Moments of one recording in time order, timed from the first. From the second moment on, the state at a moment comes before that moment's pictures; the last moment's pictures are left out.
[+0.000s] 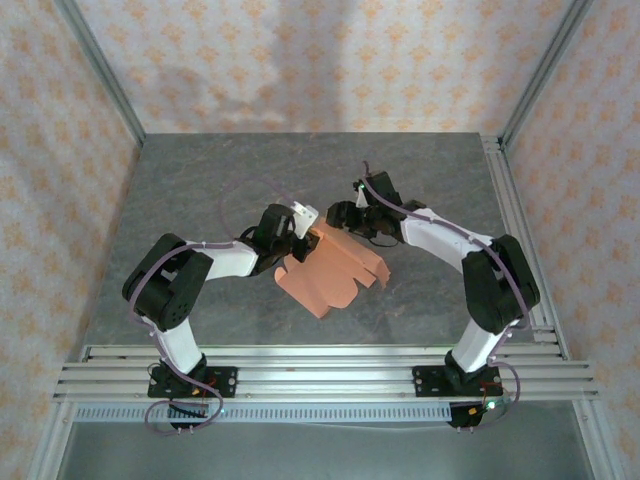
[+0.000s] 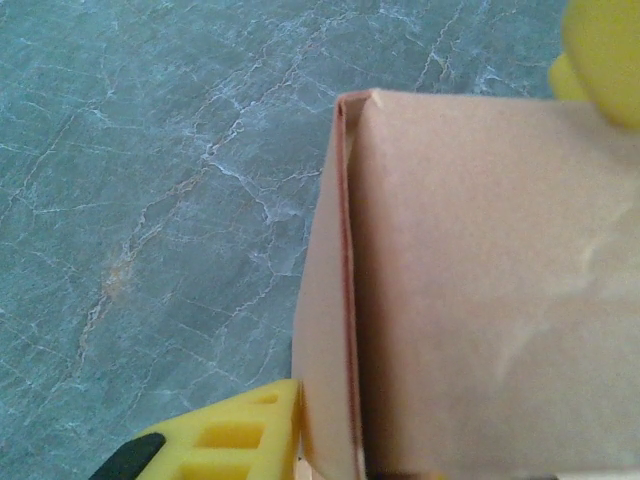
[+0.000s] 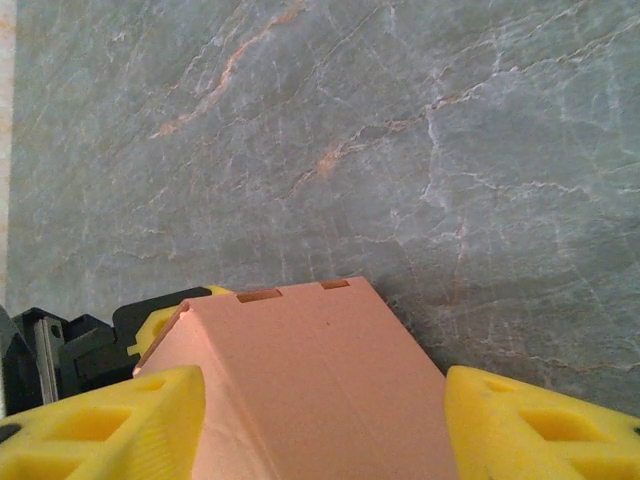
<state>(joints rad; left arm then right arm) -0.49 1.76 0.82 0.30 0.21 0.03 0.51 1.71 1.15 -0.28 -0.35 0.67</state>
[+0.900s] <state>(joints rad) -0.49 1.84 0.67 0.68 0.18 -0.08 0.50 1.77 1.17 -0.27 -0.41 0.67</state>
